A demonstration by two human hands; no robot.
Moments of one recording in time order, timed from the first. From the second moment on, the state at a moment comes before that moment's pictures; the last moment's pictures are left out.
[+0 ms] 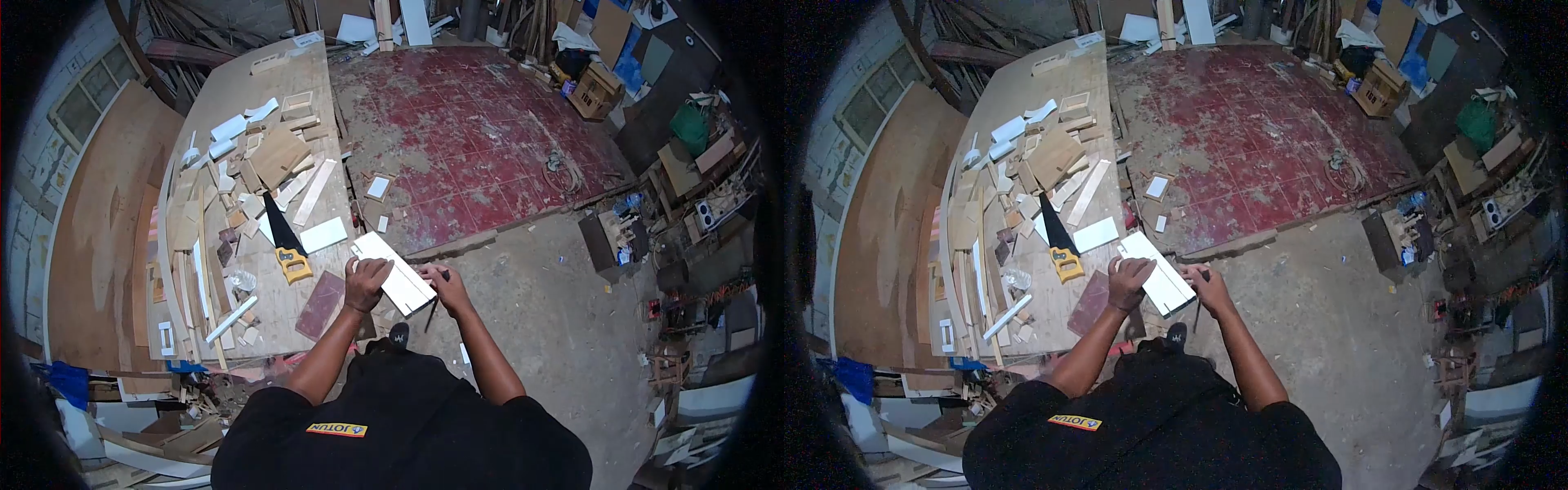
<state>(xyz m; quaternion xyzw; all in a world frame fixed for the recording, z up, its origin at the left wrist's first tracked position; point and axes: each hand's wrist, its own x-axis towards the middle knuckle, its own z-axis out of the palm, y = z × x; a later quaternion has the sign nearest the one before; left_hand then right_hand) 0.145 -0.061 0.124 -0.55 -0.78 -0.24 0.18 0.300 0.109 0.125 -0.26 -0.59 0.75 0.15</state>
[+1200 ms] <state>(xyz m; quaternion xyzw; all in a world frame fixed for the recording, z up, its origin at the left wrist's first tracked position) 0.103 -0.125 0.024 -0.35 -0.71 -0.48 -0.38 0.341 -0.017 0.072 -0.33 -0.27 0.87 0.26</state>
